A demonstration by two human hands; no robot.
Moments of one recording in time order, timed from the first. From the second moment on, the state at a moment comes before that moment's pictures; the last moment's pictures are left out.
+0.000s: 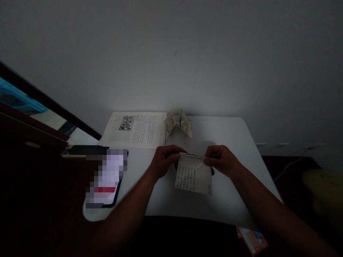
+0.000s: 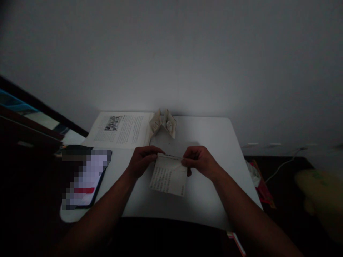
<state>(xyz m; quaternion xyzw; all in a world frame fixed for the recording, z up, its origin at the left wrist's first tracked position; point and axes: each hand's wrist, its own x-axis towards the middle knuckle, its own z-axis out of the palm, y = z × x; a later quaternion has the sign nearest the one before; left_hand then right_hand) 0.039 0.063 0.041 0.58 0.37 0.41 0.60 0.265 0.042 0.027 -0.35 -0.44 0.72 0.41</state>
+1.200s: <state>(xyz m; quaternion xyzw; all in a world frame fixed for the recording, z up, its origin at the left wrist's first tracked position) 0.040 0.062 0.044 0.65 0.40 0.38 0.52 0.264 0.041 0.029 -0.36 -0.45 0.71 0.40</state>
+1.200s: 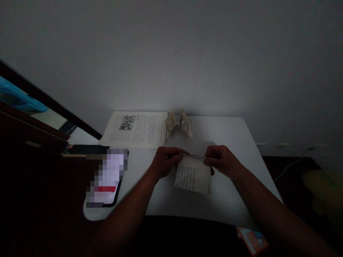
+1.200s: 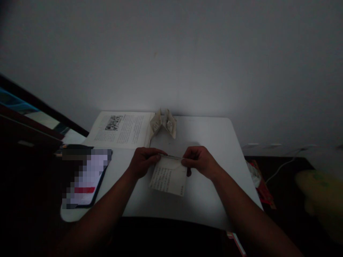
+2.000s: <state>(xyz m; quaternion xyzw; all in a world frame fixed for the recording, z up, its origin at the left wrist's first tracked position) 0.040 0.062 0.041 0.61 0.38 0.40 0.57 0.266 0.043 0.025 -0.34 -0.45 0.72 0.41</state>
